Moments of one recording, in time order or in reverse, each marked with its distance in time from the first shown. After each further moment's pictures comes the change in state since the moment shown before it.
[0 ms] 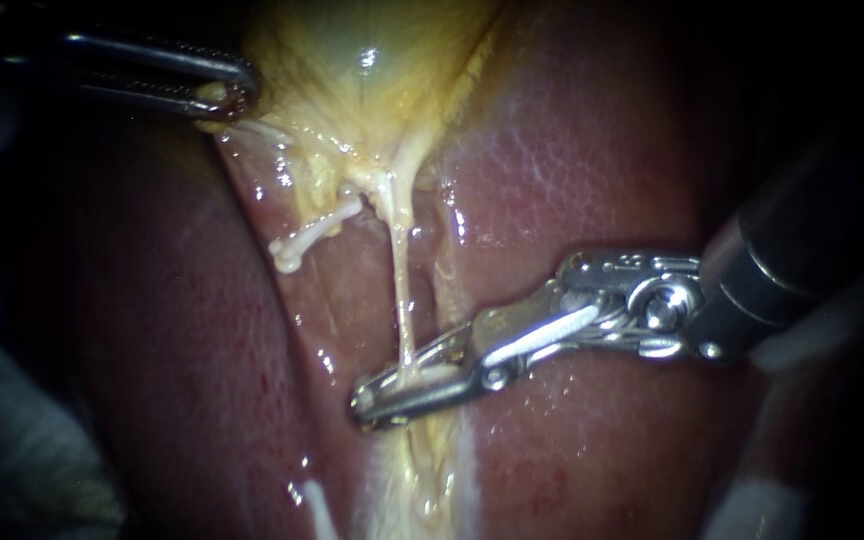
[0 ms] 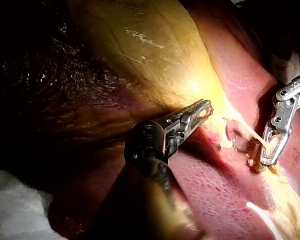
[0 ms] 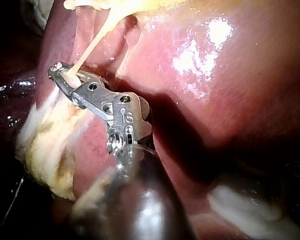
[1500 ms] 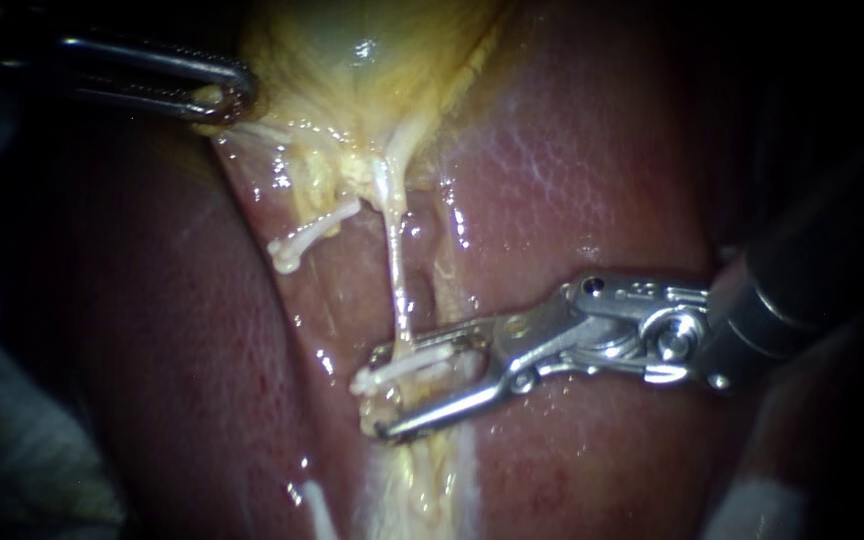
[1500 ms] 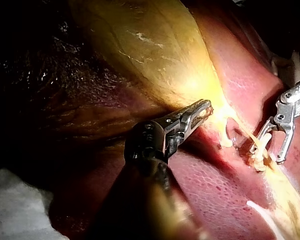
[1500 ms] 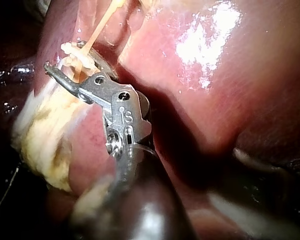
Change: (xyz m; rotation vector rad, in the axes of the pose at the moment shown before) right arm -0.003 0.000 0.000 -0.003 -0.009 -0.021; left arm 0.000 0.000 0.000 0.000 0.000 0.001
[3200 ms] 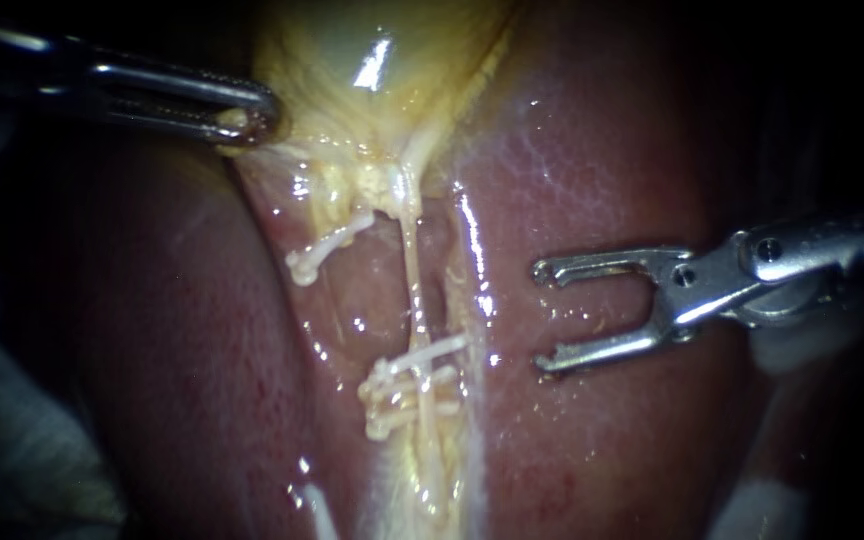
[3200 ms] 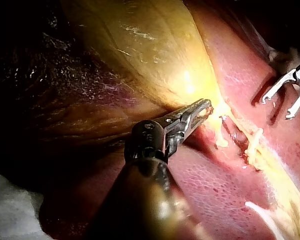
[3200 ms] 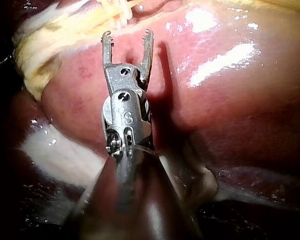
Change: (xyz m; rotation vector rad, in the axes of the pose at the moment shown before) right arm 0.002 -0.005 -0.013 -0.306 -0.104 -0.310; left arm -0.002 -0.001 0.005 -0.013 -0.003 0.004
